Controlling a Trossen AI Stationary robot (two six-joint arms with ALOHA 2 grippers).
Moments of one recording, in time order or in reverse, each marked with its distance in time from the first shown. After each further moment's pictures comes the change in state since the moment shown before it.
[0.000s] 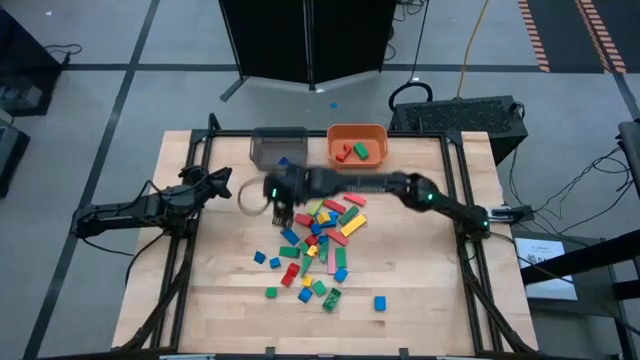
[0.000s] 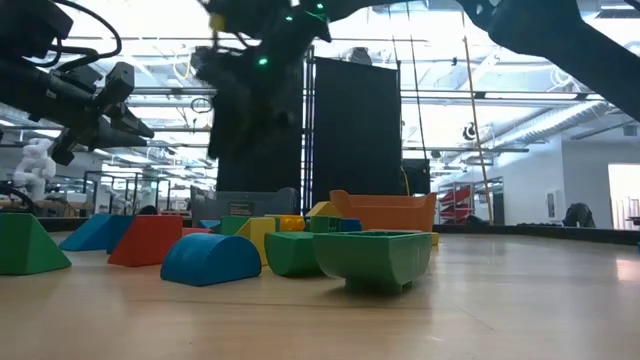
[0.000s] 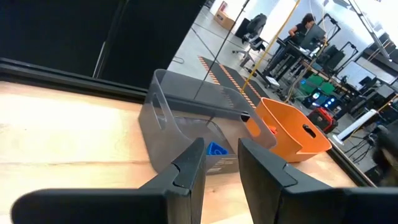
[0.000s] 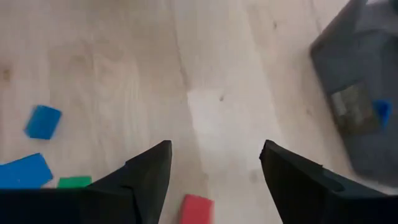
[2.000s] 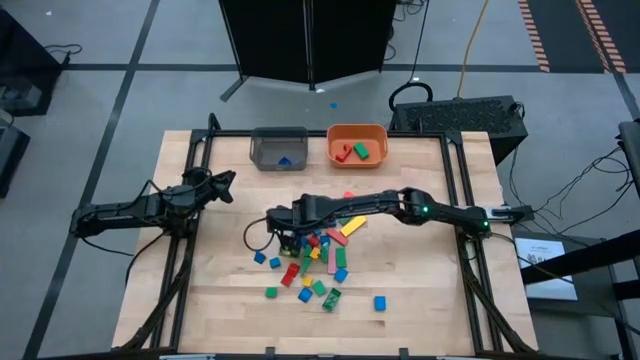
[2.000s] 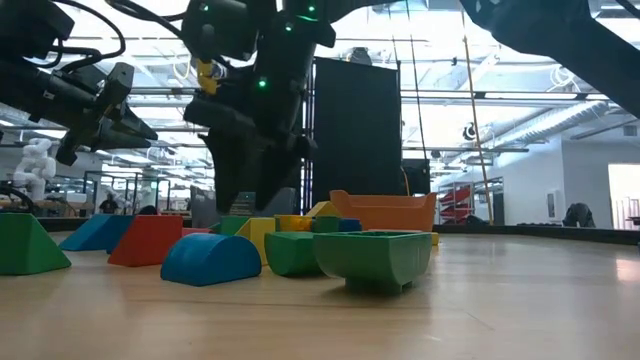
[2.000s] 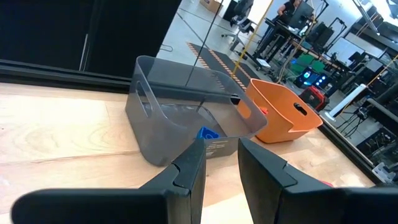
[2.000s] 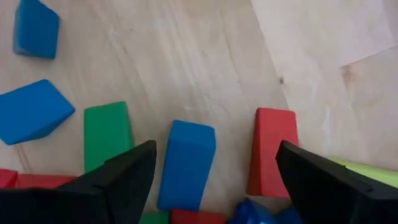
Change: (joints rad) left arm 0.000 0.011 -0.001 -0.002 0.081 0.056; right arm 0.103 0.049 -0.047 -0.162 -0.034 0.267
